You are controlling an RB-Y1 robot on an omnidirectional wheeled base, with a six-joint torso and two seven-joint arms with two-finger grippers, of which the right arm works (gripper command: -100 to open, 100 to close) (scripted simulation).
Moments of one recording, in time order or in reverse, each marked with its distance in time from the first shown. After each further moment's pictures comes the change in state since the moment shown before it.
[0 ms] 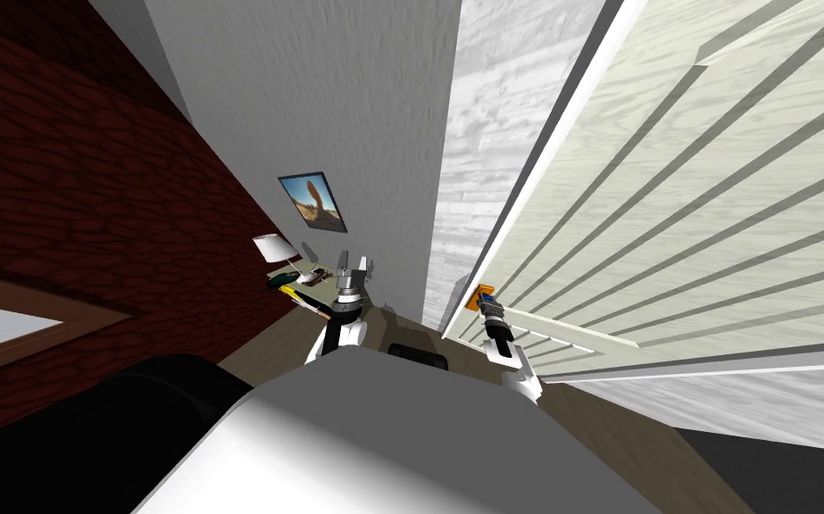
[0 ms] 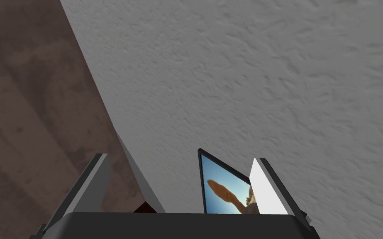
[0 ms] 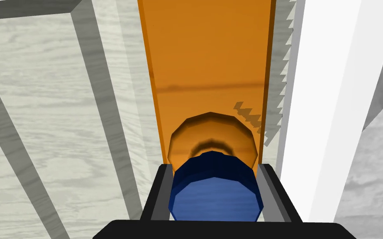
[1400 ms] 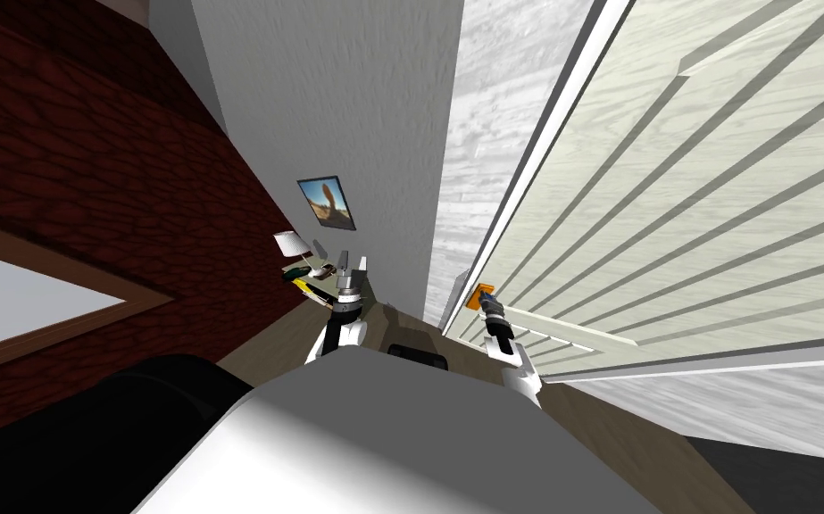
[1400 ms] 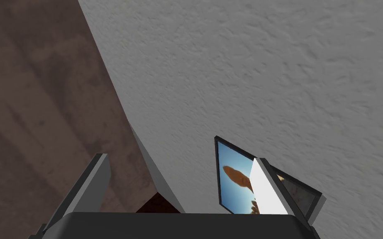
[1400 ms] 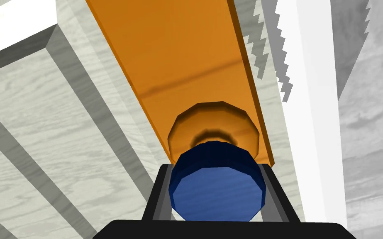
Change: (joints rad) arm -0.035 -0.027 0.005 0.045 -0.105 -0.009 -0.200
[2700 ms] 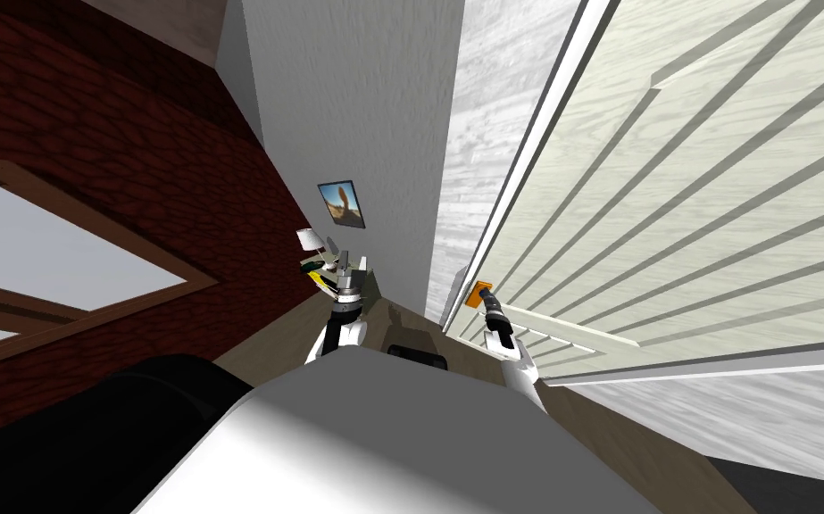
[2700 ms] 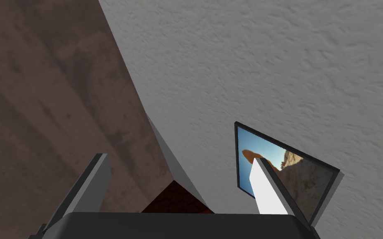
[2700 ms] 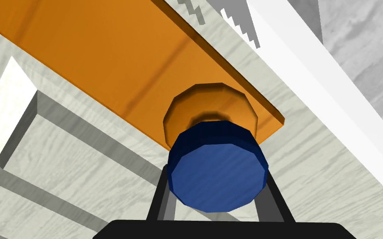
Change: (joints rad) arm -0.071 -0.040 0.012 0.096 -0.172 -0.020 -0.328
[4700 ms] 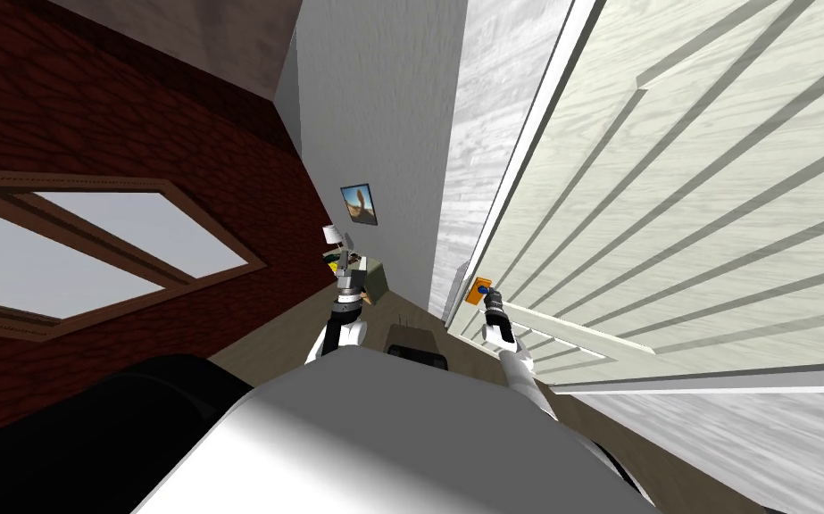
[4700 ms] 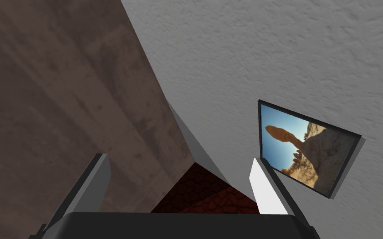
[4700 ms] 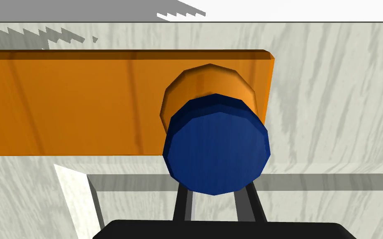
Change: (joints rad) arm -0.110 -0.058 0.027 0.188 -0.280 -0.046 -0.477
